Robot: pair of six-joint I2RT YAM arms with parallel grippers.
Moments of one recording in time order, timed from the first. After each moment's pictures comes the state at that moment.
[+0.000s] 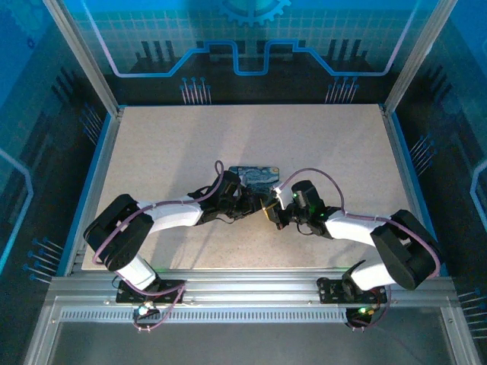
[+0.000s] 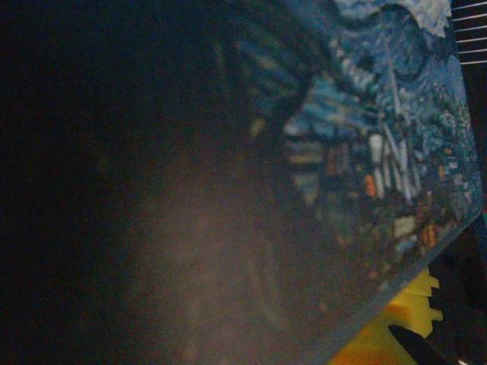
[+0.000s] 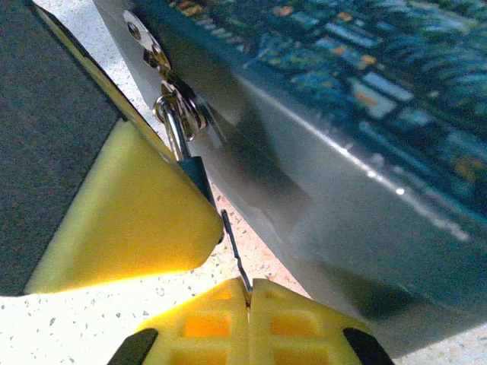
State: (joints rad) left arm -0.70 1.61 0.78 0.10 0.34 -1.06; right arm 0.58 1.41 0.48 0.23 -0.37 0.12
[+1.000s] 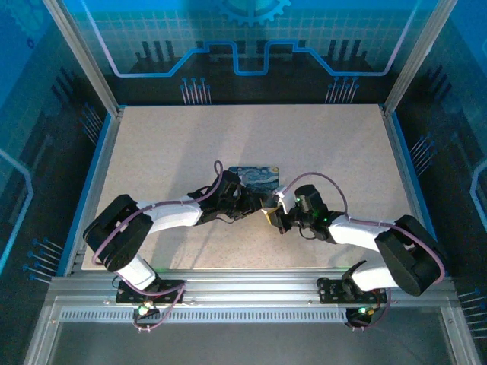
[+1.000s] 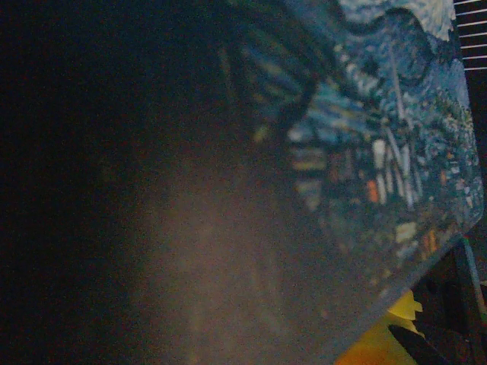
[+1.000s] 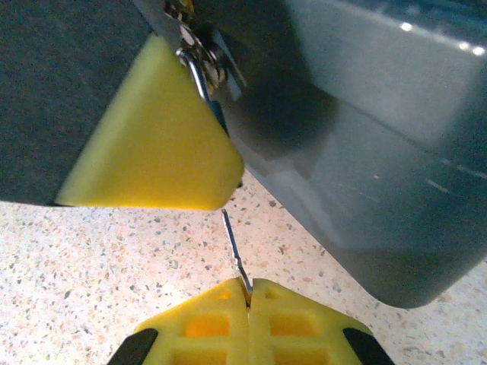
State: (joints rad) left arm -0.70 1.61 0.78 0.10 0.34 -1.09; right arm 0.58 1.36 0.42 0.24 -0.40 0.12
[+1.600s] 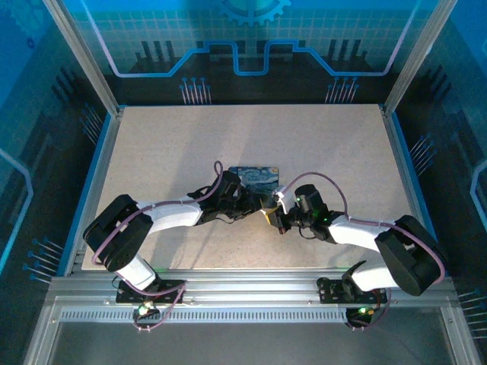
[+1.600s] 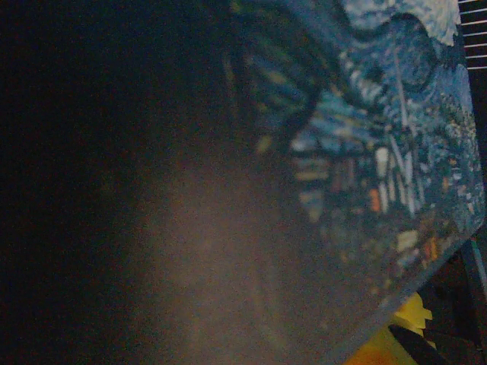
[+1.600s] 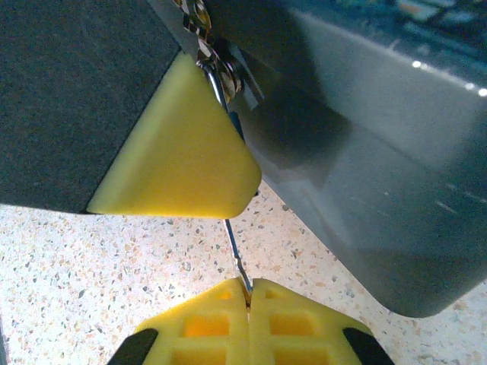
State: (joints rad) left arm -0.70 1.61 0.78 0.09 0.34 -1.09; right arm 0.58 1.37 0.42 0.25 -0.42 0.13
